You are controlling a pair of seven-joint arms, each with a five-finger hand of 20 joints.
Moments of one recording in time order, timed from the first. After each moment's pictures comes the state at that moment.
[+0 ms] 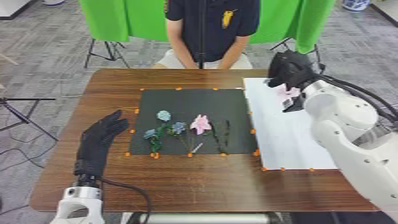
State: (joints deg) left arm 123.4 -75.2 -94.2 -117.8 63.5 4.2 14.0; right arm -72.6 -45.8 65.6 -107.4 -130.5 -9.0 15.9
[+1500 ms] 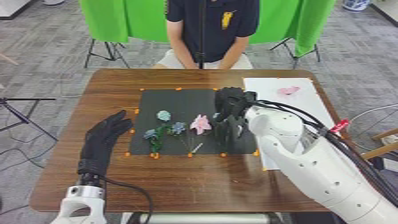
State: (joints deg) left arm 122.9 -76.6 -94.2 -117.7 64.3 1.9 12.7; right arm -66.4 -57.0 49.4 -96.4 -135.2 -14.9 9.8
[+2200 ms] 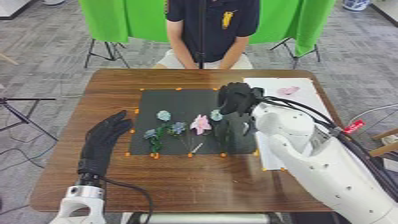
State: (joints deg) left arm 122.9 -77.0 -94.7 -117.7 64.7 0.7 12.2; right arm -69.7 -55.4 54.9 -102.3 -136.1 -16.3 9.5
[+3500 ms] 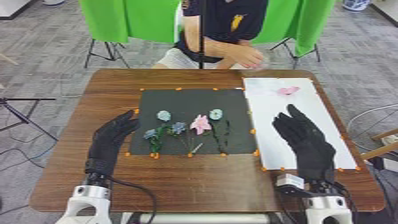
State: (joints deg) left arm 122.4 -76.3 -92.2 -117.5 64.3 0.5 13.3; right arm -126.9 -82.1 95.0 -119.8 -68.6 -4.5 -18.6
